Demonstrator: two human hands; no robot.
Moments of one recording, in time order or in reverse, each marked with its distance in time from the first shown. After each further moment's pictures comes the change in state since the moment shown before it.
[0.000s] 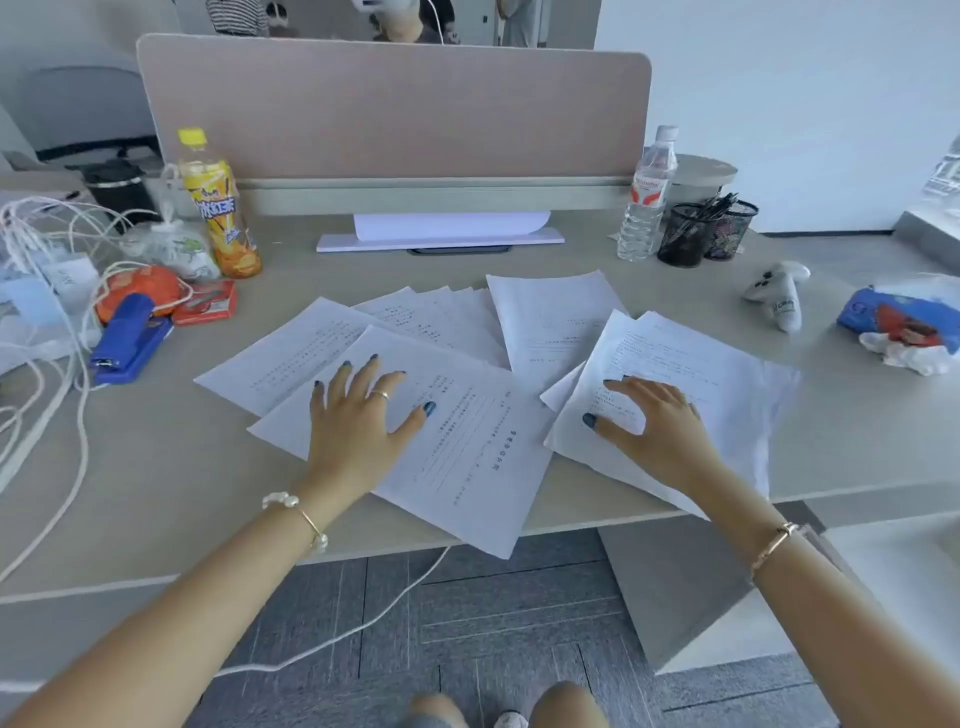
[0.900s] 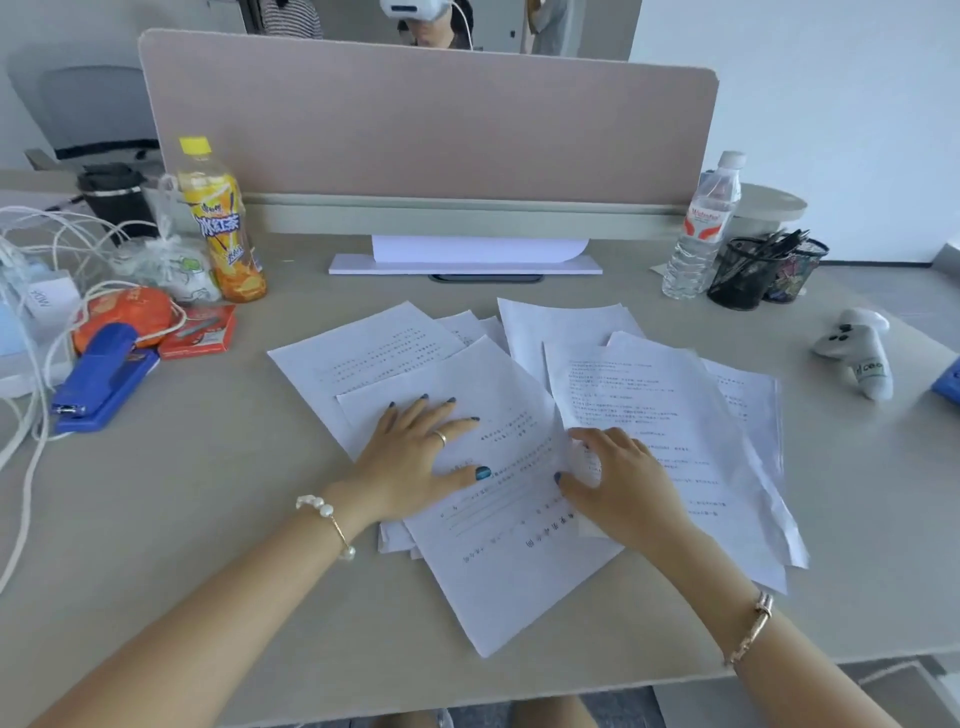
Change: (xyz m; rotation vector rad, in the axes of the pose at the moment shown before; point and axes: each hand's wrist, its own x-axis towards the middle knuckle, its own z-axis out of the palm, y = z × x) left_hand 0.083 -0.016 0.040 0.051 -0.343 0.220; right_hand 0.058 -0.059 0.048 0.000 -0.141 0.009
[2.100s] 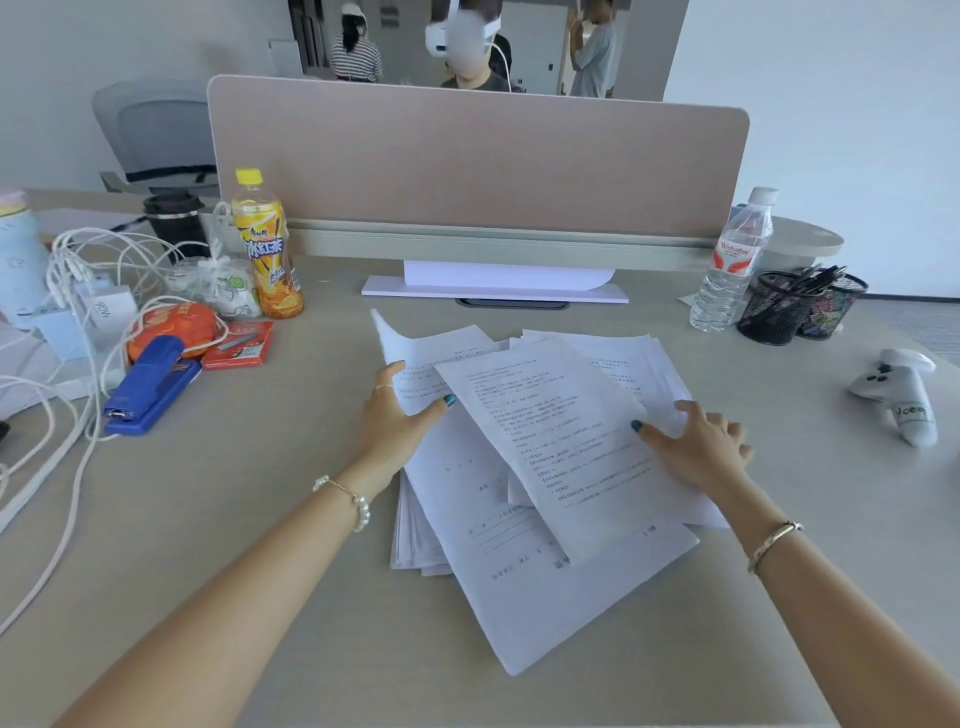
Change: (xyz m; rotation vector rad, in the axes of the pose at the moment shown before) left_hand 0.026 -0.012 -0.030 -0.873 0.545 -0.488; right_hand 0.099 0.071 -0.026 0.025 0.100 0.334
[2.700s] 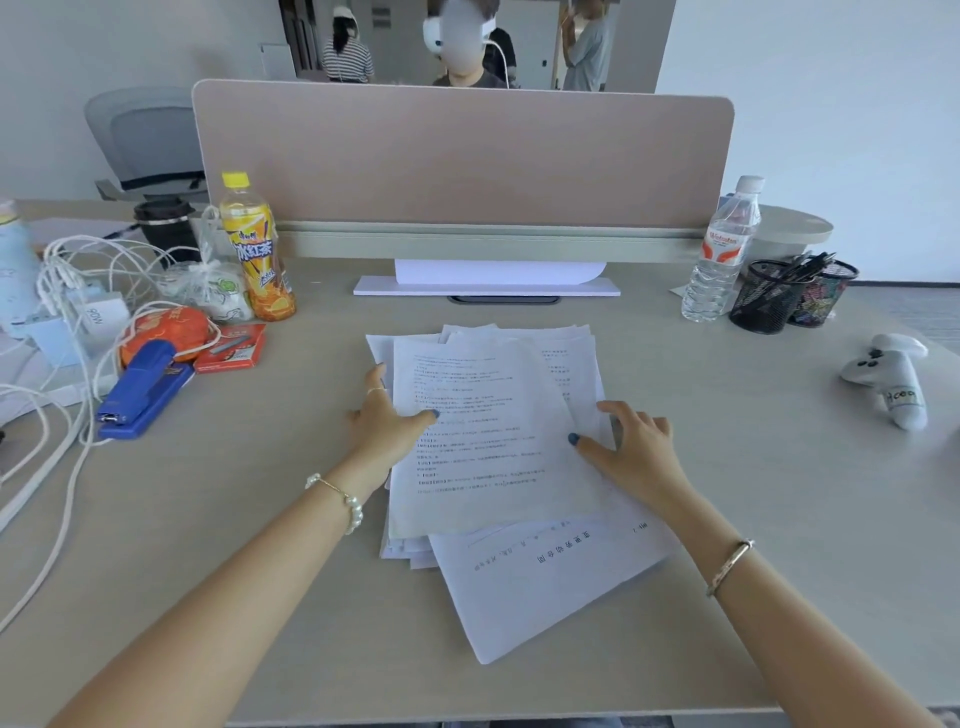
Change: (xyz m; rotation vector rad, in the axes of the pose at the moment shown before) left_hand 0.000 0.002 0.005 0.057 -0.005 -0.122; right_hand -0.044 -0.030 0.017 0.197 -0.072 -0.271
